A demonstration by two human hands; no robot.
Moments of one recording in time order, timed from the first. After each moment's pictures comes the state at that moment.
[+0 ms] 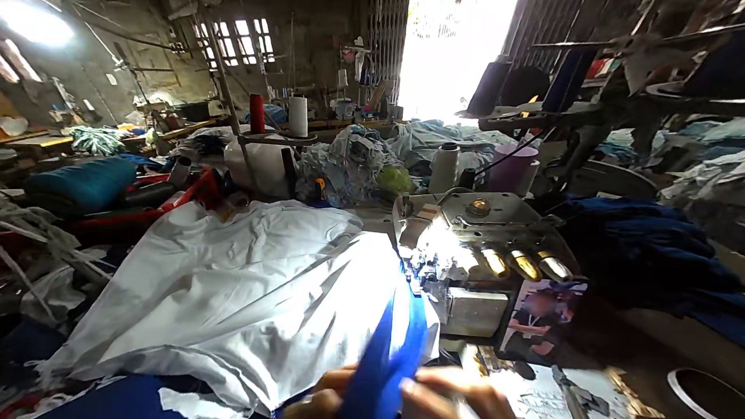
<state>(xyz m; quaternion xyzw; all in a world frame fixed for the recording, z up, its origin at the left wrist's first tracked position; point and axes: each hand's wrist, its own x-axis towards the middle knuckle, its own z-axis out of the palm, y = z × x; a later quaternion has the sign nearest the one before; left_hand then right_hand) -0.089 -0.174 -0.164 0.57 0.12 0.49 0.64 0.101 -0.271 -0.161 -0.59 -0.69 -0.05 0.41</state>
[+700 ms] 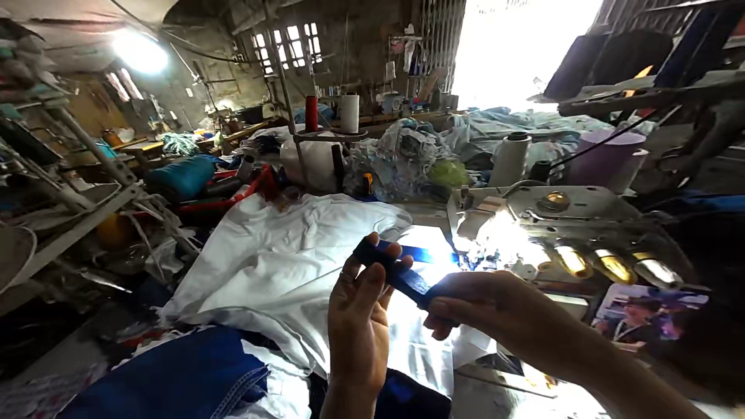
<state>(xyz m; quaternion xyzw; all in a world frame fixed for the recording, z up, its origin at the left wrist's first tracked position) -0.050 -0.132 -0.087 0.36 0.12 0.63 0.67 0.120 -0.185 -0.061 -0.47 -0.68 0.33 0.45</state>
